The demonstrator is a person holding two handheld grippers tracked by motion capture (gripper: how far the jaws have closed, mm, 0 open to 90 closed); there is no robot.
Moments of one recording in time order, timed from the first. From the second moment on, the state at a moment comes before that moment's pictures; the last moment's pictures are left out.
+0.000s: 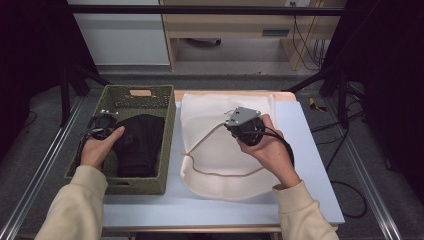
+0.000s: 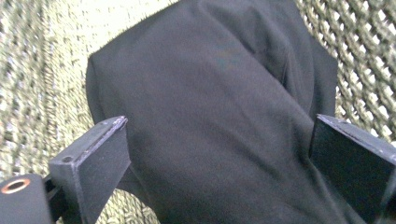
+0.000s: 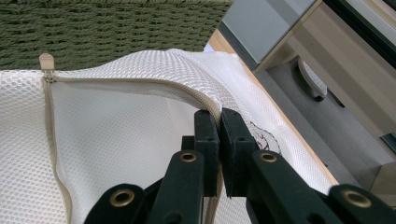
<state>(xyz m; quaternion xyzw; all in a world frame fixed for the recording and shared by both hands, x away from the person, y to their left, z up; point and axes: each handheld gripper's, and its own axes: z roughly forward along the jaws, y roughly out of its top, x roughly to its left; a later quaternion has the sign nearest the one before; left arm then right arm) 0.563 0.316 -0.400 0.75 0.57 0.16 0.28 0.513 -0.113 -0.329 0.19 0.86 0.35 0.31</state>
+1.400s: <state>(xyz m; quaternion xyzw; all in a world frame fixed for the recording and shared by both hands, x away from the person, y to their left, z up) 0.575 0.276 -0.422 0.80 0.53 0.12 0.25 0.511 -0.108 -0.329 0.19 0.86 0.35 0.31</state>
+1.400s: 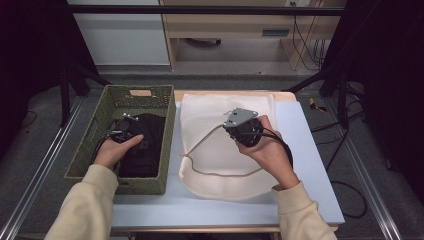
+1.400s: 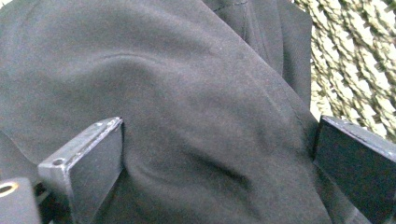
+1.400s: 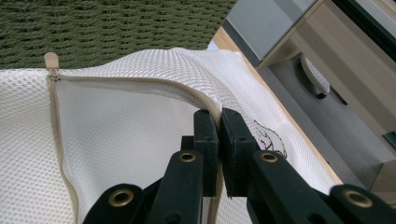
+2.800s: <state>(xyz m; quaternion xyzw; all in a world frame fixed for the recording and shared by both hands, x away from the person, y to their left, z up) 0.580 0.278 -0.437 0.81 0.54 0.17 0.17 0.510 -0.108 -0.330 0.19 0.87 0.34 0.31</state>
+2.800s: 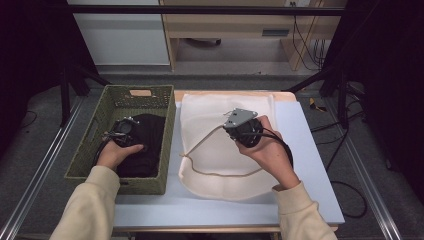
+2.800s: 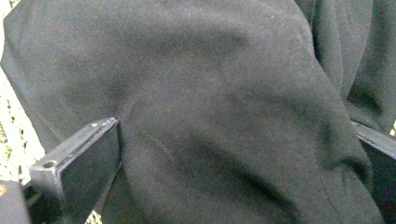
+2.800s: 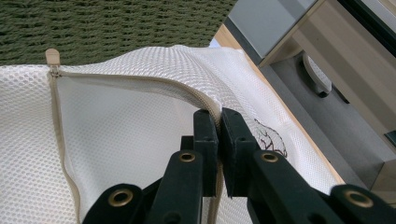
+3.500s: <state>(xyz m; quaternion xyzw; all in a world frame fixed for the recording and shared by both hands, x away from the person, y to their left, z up) 0.580 0.281 -0.440 0.81 0.54 0.16 0.18 0.510 -0.107 -0.330 0.19 0.87 0.34 0.30</state>
